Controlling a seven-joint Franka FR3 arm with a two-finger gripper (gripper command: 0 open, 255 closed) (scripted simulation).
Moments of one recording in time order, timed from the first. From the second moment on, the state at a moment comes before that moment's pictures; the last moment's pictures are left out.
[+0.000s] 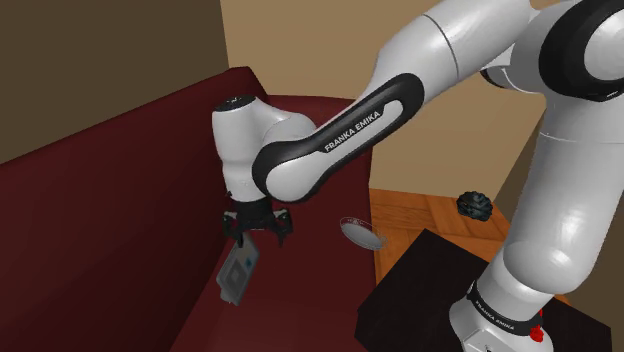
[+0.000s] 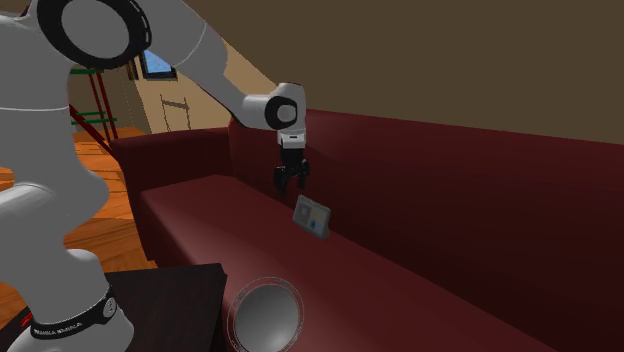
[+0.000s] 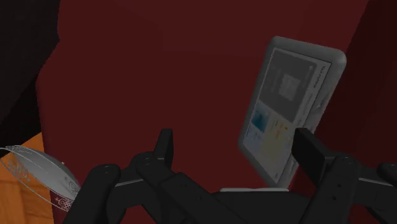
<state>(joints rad) -0.10 0.23 0.76 -2.04 -0.22 2.15 1.55</state>
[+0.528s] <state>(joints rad) 0.09 0.55 0.63 -1.72 -0.43 2.09 1.83</state>
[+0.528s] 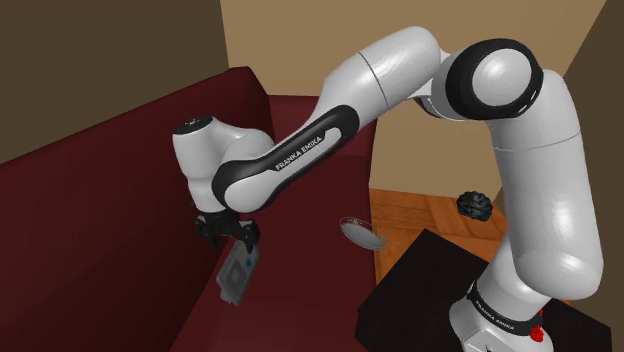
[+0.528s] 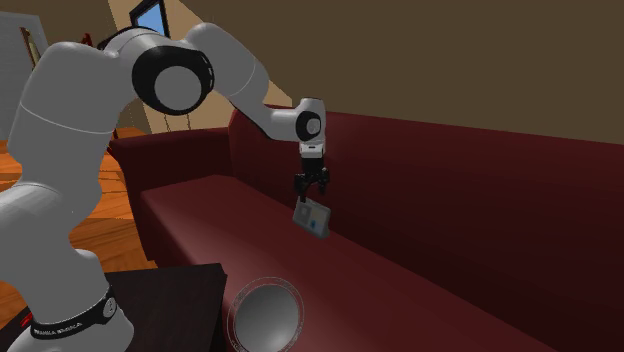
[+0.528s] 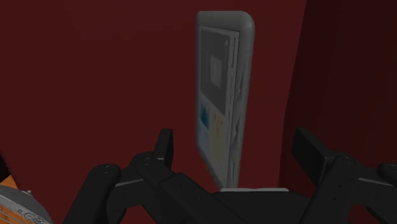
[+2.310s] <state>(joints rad) 0.10 0.59 0.60 -1.73 -0.46 2.14 1.86</state>
